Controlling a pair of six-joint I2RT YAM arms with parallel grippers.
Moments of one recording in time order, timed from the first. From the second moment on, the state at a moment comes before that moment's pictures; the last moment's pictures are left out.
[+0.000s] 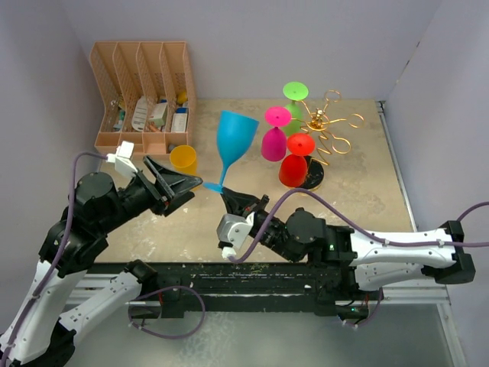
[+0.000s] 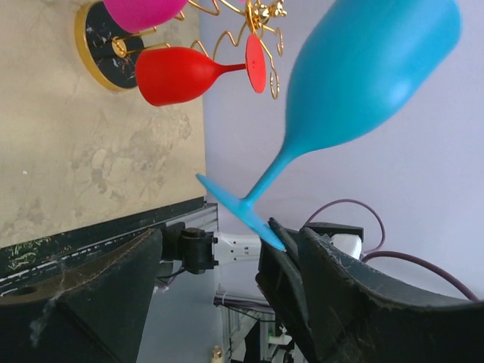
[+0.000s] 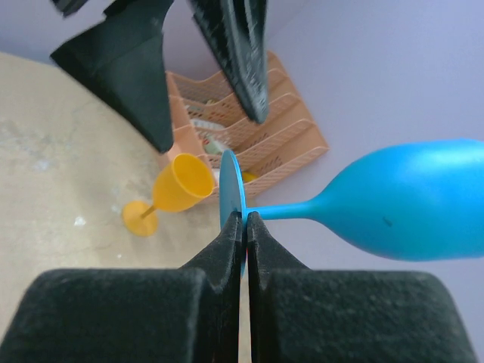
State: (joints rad) left arm -0.57 0.67 1.19 -0.75 0.18 -1.25; right arm 1.51 1.12 1.07 0.11 0.54 -0.84
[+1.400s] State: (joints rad) left arm -0.57 0.62 0.96 -0.47 0.31 -1.42; right arm 1.65 1.20 0.86 0.56 0.70 -1.08
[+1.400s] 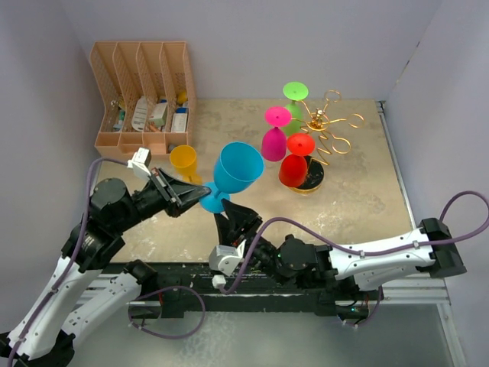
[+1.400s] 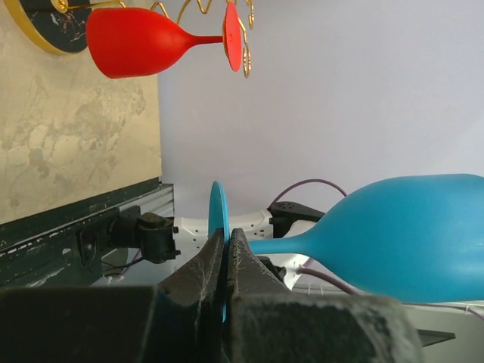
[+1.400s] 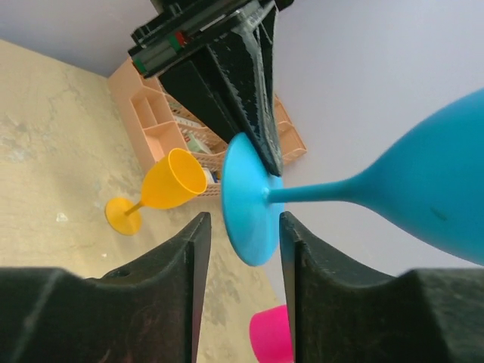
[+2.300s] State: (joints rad) left arm -0.57 0.13 0.77 -0.68 -0.01 -1.34; right arm 1.72 1.22 1.62 -0.77 0.74 -0.17
